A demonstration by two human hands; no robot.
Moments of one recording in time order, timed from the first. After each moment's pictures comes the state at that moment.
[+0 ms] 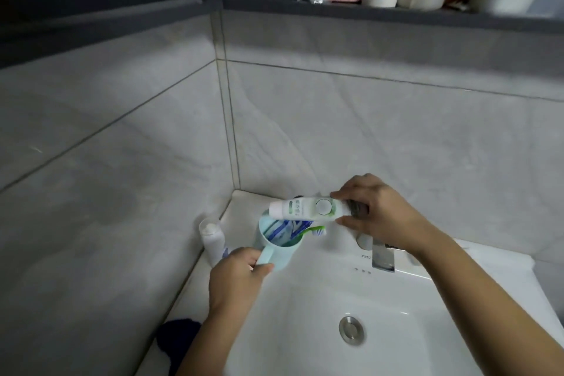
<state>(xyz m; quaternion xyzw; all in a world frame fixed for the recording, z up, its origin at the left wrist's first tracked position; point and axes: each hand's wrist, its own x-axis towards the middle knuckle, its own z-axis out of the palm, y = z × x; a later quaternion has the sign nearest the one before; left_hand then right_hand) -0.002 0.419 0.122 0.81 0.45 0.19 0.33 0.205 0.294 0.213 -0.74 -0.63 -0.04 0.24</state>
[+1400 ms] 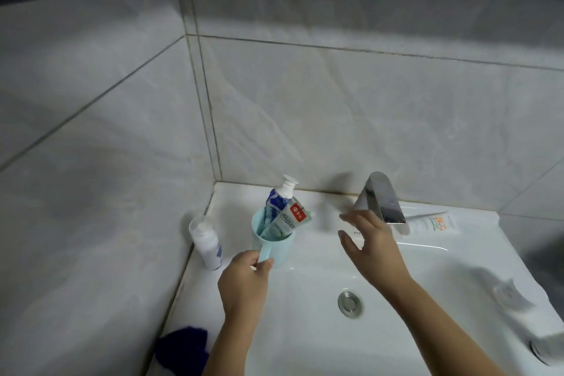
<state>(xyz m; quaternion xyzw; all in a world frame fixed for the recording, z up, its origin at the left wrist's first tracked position) 0.008 0.436 0.068 0.77 0.46 0.20 0.38 0.142 0.282 0.117 -0.88 -0.34 -0.06 0.33</state>
